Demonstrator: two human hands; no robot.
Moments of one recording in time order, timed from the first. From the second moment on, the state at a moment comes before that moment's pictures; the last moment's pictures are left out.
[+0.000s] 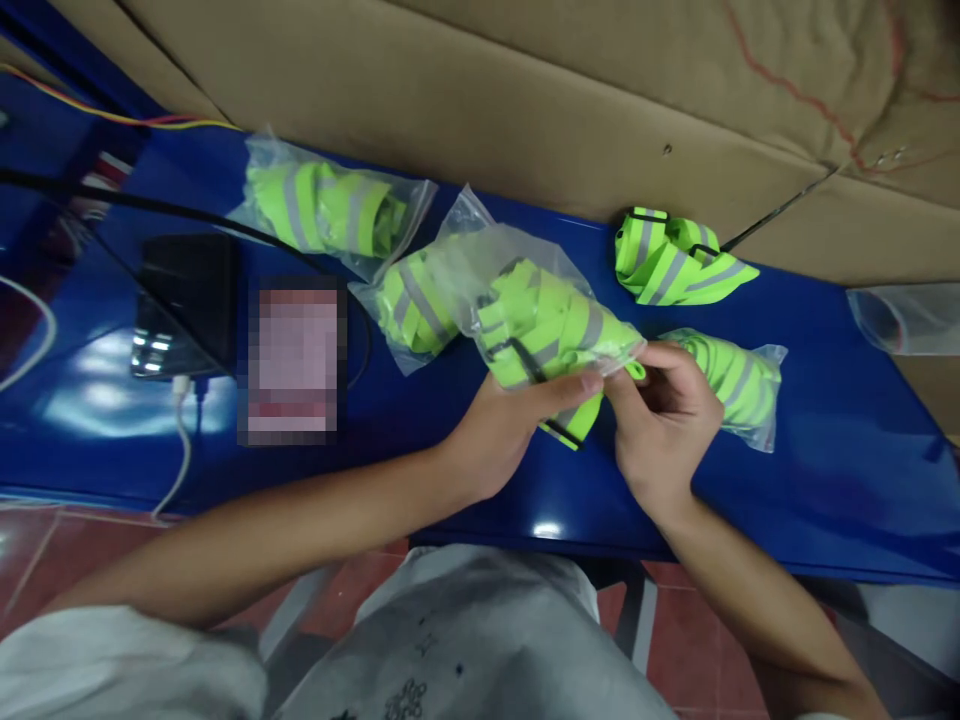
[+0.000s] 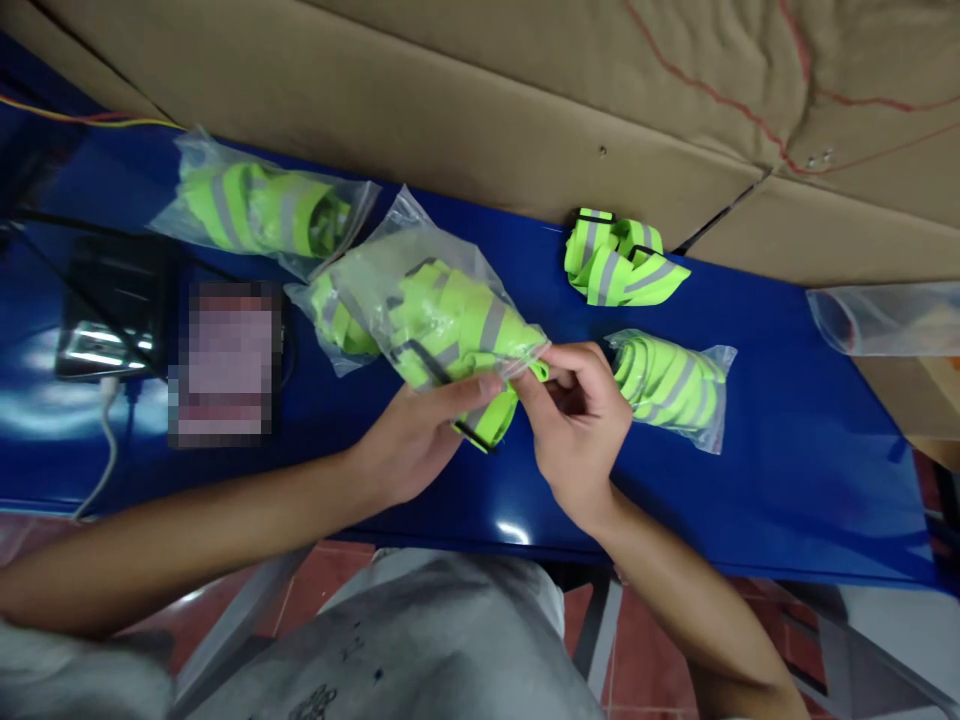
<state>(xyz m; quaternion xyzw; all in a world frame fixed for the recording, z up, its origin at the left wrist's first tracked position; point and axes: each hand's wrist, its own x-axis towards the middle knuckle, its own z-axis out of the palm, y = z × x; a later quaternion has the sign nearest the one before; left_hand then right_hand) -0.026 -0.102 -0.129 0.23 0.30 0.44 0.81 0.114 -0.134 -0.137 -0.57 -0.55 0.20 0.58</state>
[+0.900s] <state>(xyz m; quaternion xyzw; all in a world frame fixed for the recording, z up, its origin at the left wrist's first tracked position) -0.040 -0.095 -0.147 0.14 0.25 0.33 0.90 0.124 -0.147 -0.145 -0.50 -0.83 -0.11 0.23</state>
